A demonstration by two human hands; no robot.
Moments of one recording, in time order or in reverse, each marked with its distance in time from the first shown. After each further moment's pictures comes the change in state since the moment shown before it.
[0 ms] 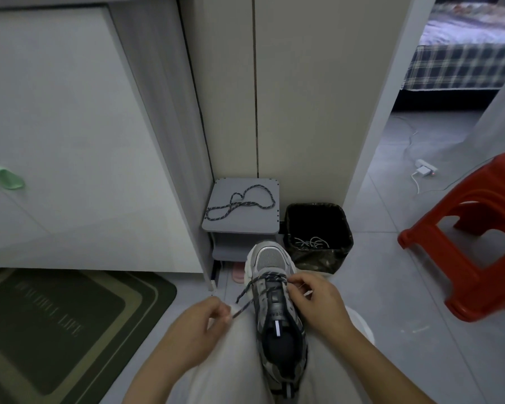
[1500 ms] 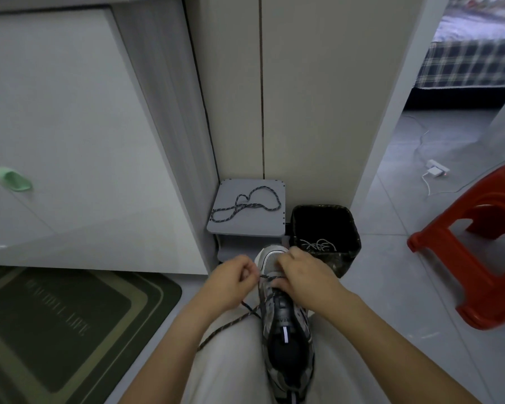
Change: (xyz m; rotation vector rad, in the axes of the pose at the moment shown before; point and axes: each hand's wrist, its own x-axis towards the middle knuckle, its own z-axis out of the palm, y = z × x) left_hand 0.080 0.039 -0.004 -0.076 0.030 0.063; right_hand 0.047 -0.057 -0.014 -0.635 -0.305 -0.292
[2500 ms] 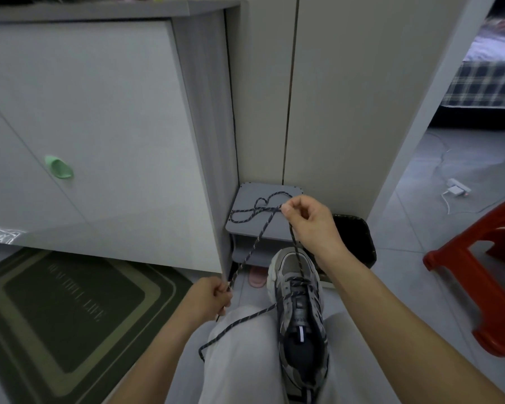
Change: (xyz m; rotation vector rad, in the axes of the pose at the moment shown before) left_hand -0.043 -0.057 -0.024 -0.165 0.008 -0.427; right_hand 0.043 -0.040 -0.059 1.031 0.376 0.138
